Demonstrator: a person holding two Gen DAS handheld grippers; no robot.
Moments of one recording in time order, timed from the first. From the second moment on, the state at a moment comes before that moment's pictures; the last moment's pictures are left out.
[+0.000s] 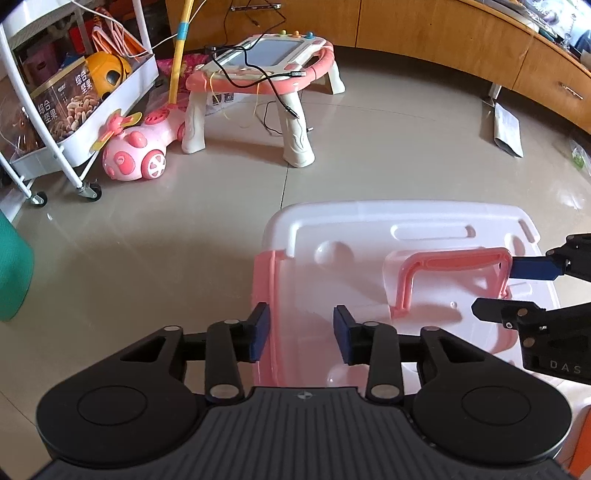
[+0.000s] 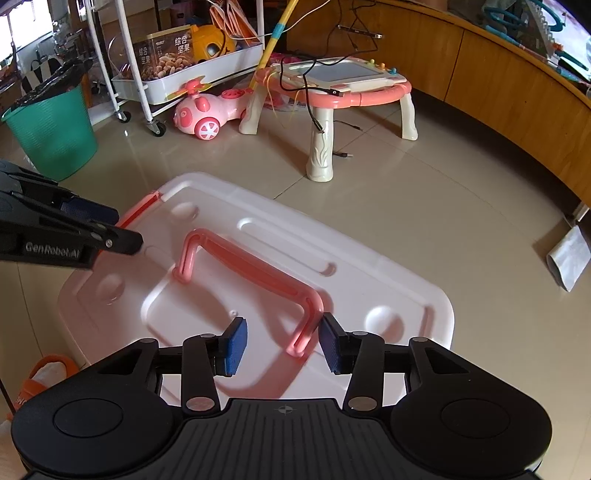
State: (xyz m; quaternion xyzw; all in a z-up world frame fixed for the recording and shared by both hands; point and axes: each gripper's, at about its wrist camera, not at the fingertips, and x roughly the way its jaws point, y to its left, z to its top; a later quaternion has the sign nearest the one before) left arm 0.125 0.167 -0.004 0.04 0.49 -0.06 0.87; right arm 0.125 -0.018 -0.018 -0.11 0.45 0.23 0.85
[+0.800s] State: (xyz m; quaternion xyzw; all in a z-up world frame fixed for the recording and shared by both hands) left arm 0.128 0.187 -0.001 -0.01 0.50 -0.03 0.87; right arm 0.124 -0.031 -0.007 -0.11 0.44 0.23 0.86
